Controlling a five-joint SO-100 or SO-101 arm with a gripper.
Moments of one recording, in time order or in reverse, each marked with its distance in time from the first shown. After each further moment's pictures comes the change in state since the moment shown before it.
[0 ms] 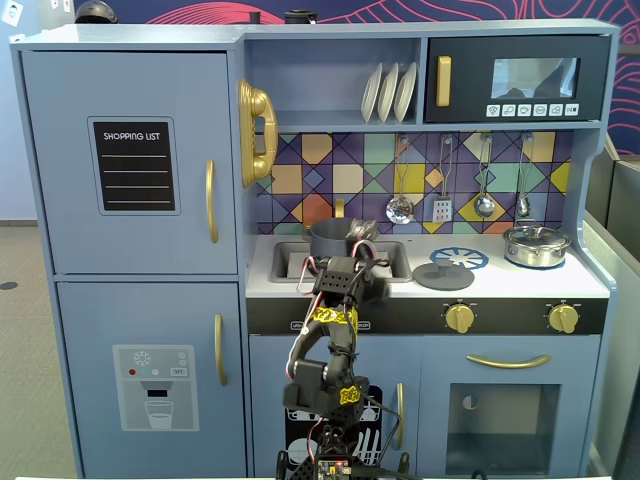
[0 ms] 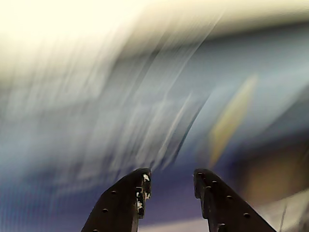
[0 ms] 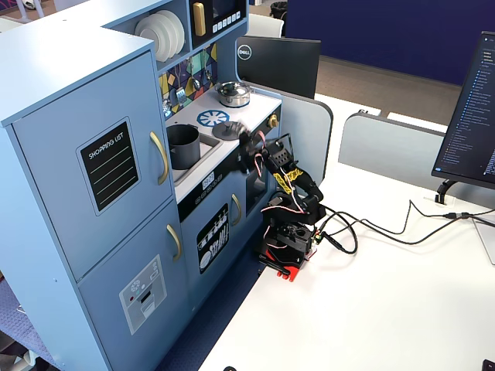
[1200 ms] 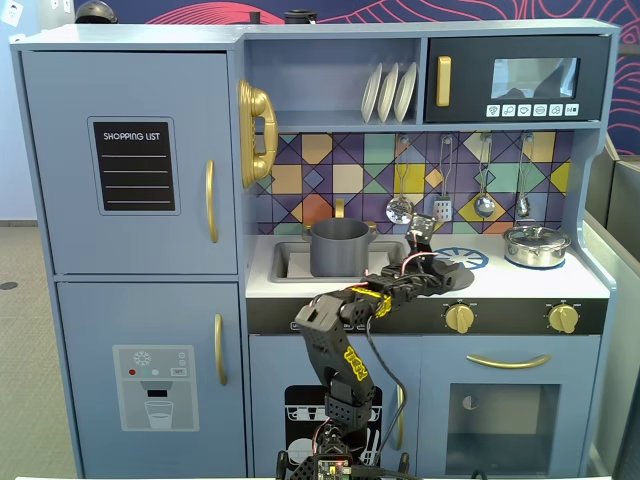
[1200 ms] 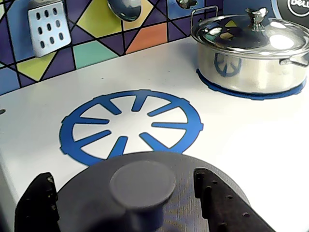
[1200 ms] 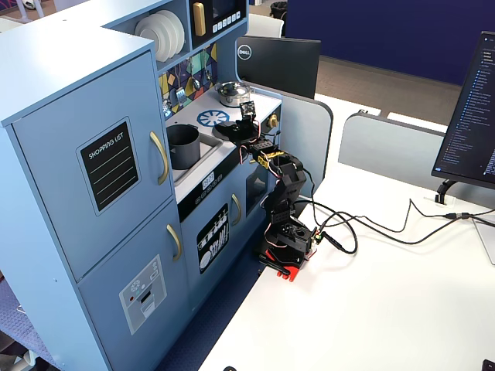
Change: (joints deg) arm 15.0 -38.2 3.4 -75.1 5.8
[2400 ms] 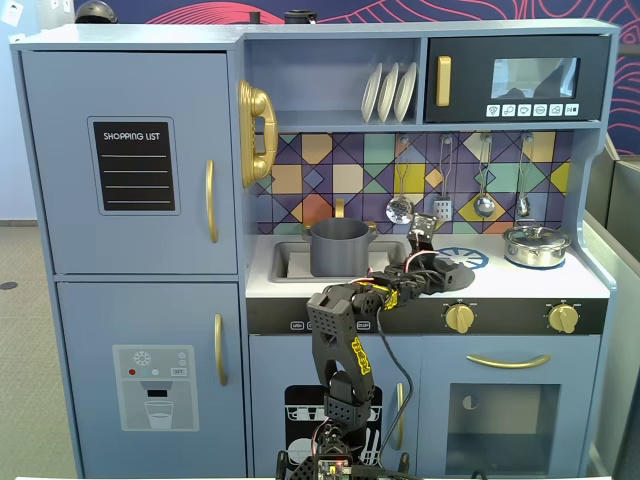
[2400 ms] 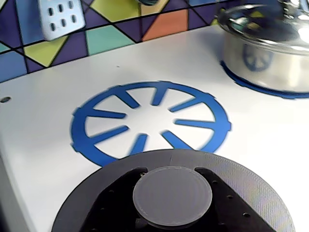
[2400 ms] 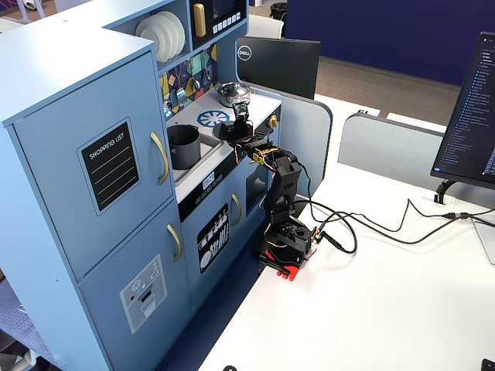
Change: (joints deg) arm -2.5 -8.4 -6.3 -1.6 -1.5
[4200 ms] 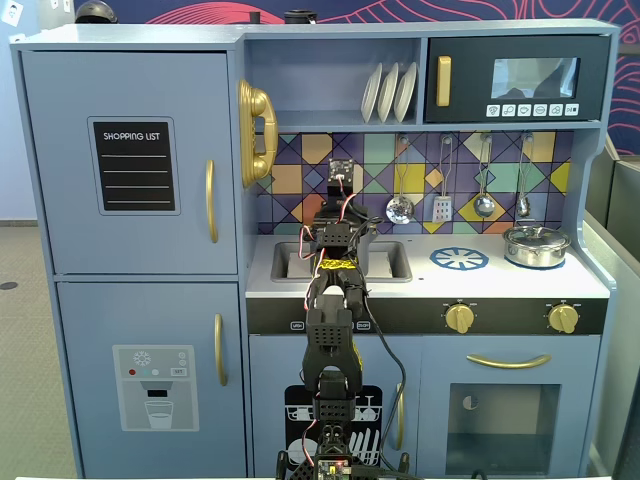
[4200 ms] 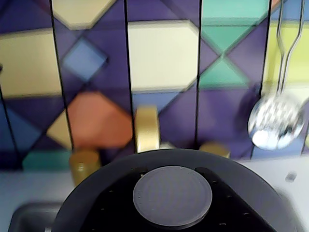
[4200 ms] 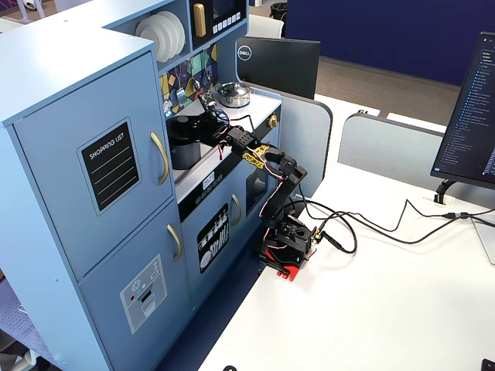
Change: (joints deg) arm -29.4 8.8 -21.2 27.7 0.4
